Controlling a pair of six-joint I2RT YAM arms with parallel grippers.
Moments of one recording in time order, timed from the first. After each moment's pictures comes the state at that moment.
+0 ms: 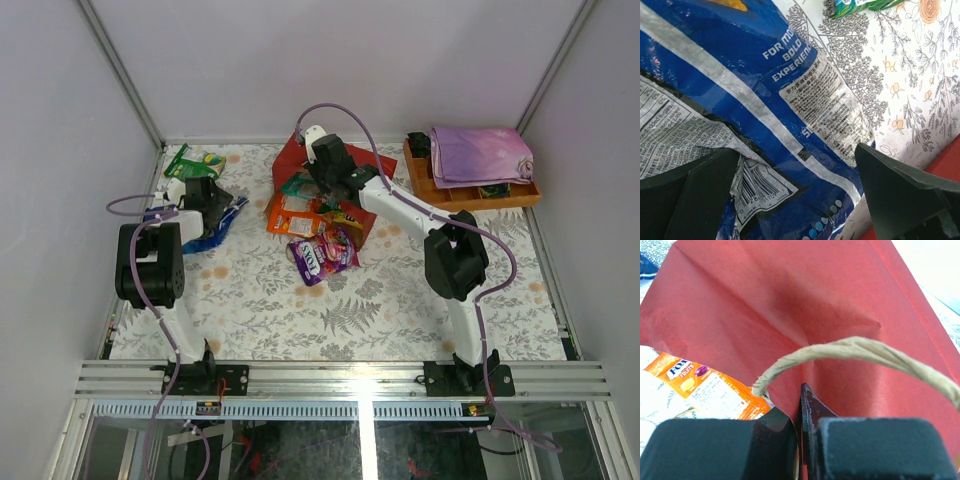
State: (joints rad) left arm 0.08 1.82 0.99 0.04 -0.20 -0.95; right arm 0.68 2.11 1.84 -0.34 0.20 -0.07
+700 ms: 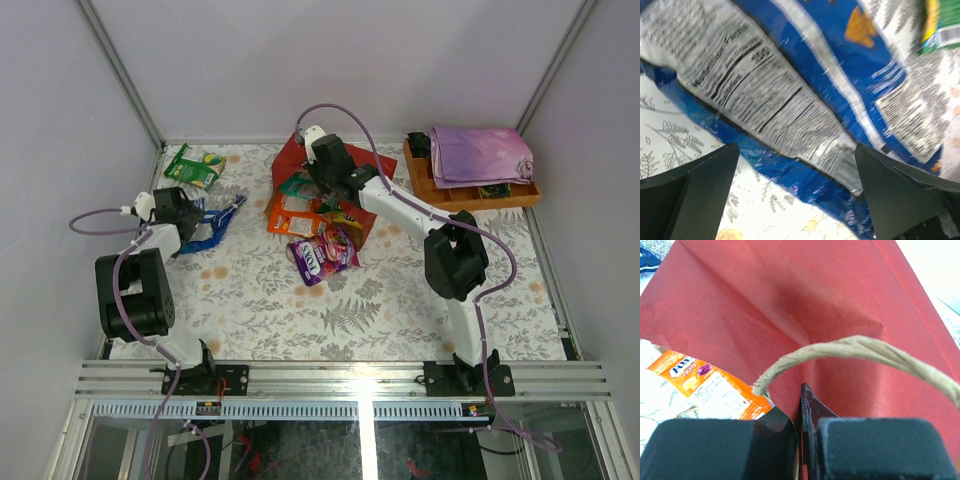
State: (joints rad) left arm 0.21 1.60 0.91 -0.13 -0.27 -0.81; right arm 0.68 2.11 1.84 -0.34 0.20 -0.08
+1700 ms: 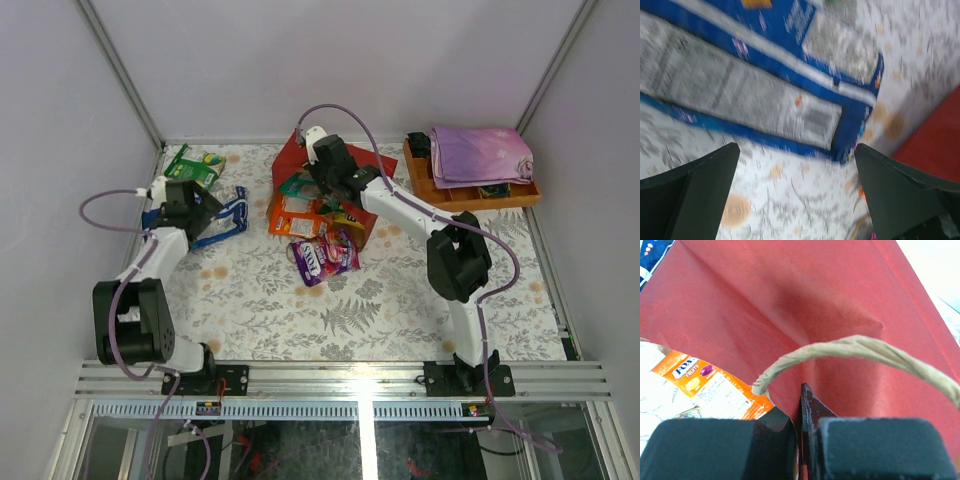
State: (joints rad) left arm 0.04 1.40 0.84 -0.22 -0.19 -0.75; right arm 0.68 2.09 1.82 -0.33 0.19 -0.07
